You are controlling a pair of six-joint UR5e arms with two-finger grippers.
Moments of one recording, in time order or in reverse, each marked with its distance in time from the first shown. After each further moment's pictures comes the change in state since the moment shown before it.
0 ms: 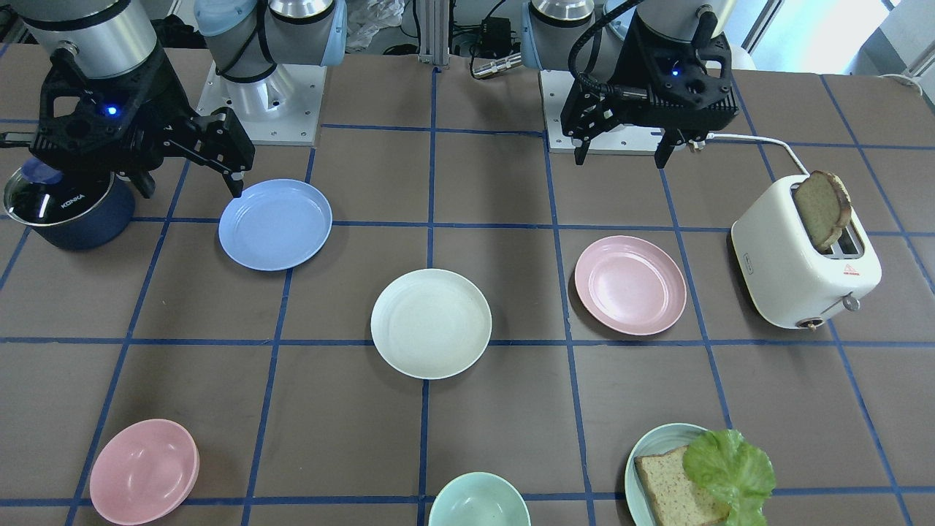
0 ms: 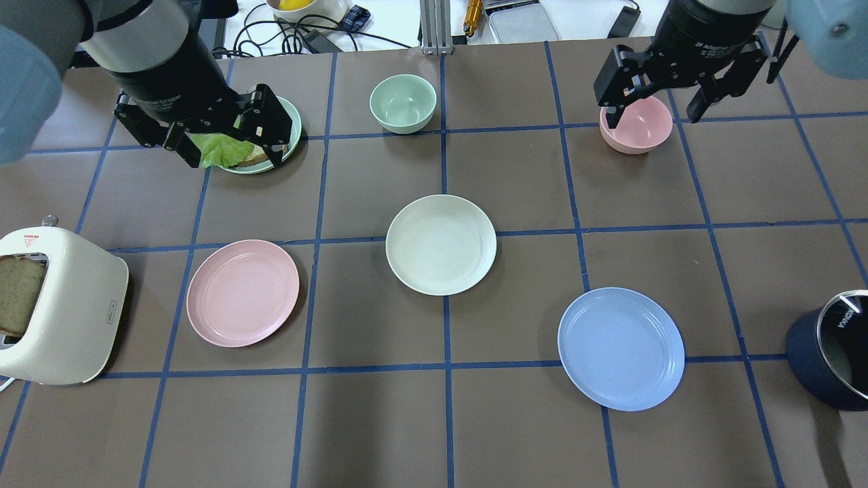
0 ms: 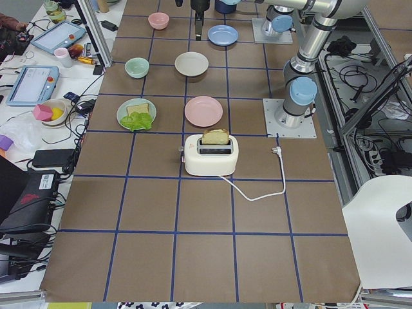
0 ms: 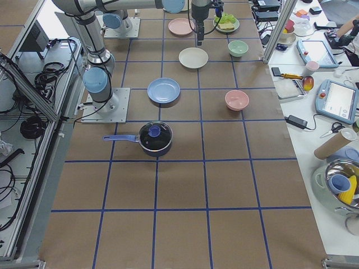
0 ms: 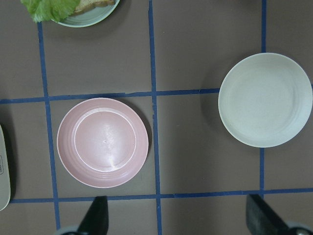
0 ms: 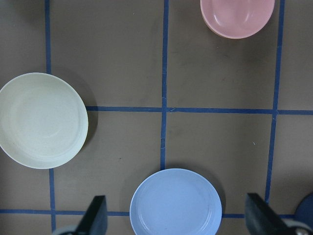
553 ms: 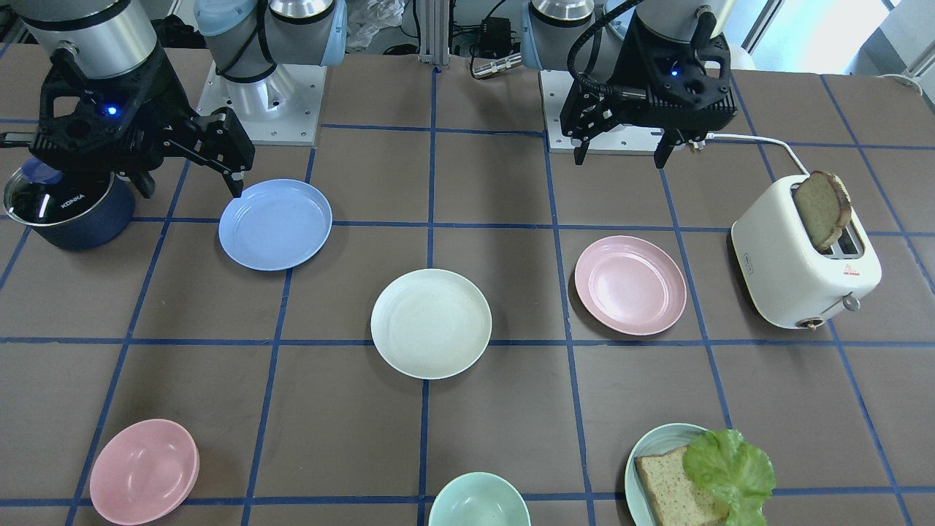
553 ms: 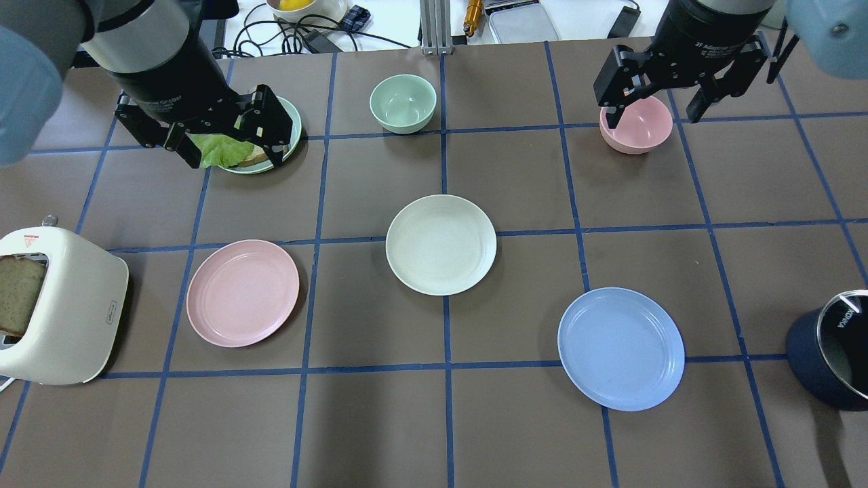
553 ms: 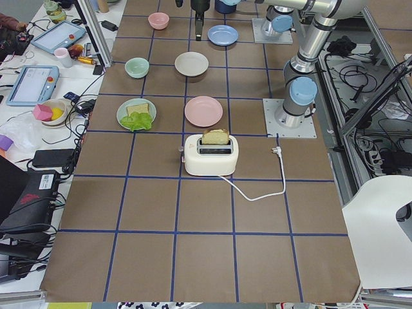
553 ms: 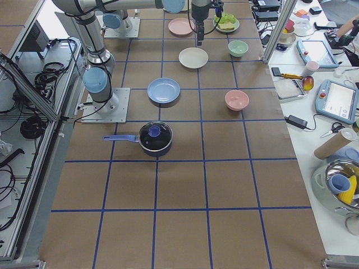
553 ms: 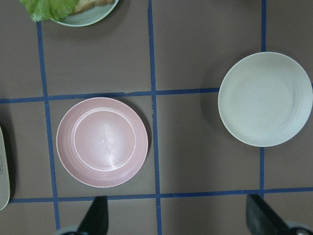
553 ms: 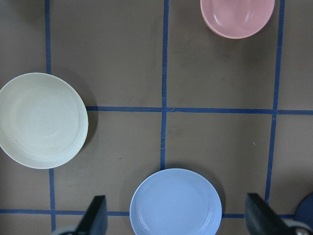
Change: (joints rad) left arm -0.002 0.002 -0.009 0.001 -0.001 0.000; right arm 0.000 0.000 0.000 0.000 0.000 0.000
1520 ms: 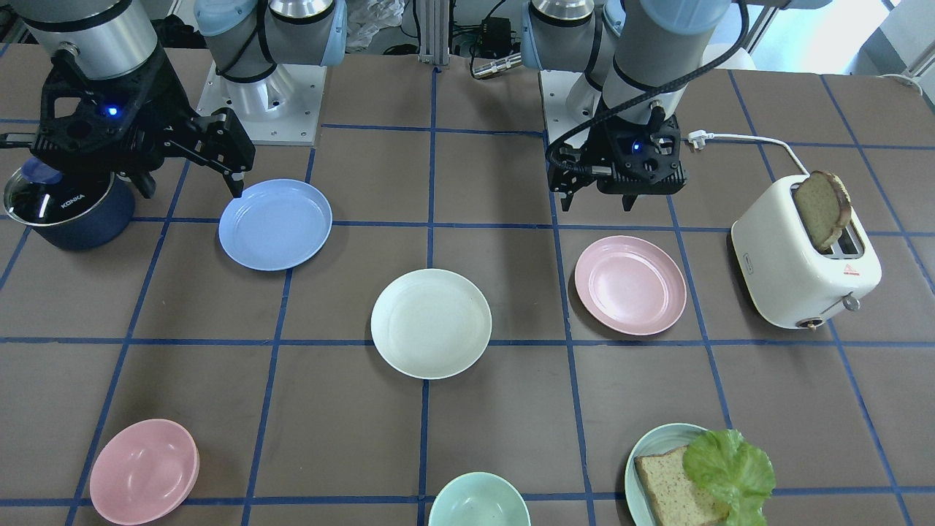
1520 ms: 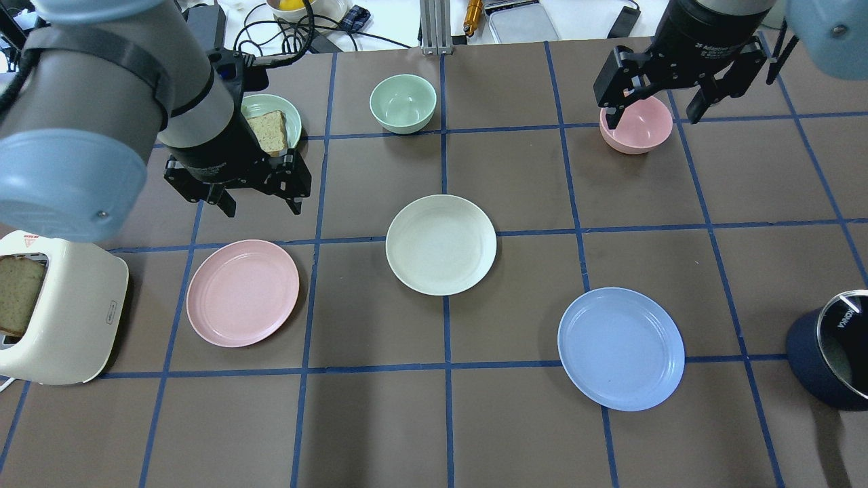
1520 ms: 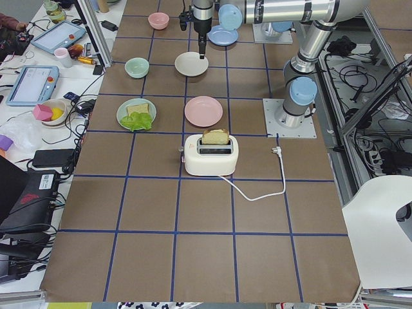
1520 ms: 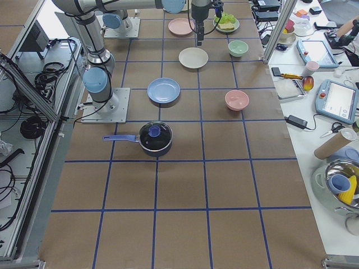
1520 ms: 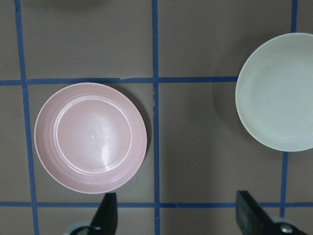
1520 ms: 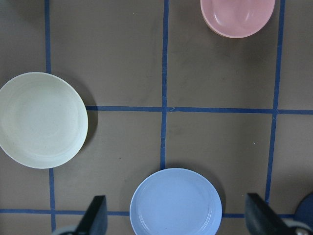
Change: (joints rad) left arm 0.001 0.002 -0.285 0.265 0.038 -0.039; right arm 0.000 0.000 0.002 0.000 0.000 0.000
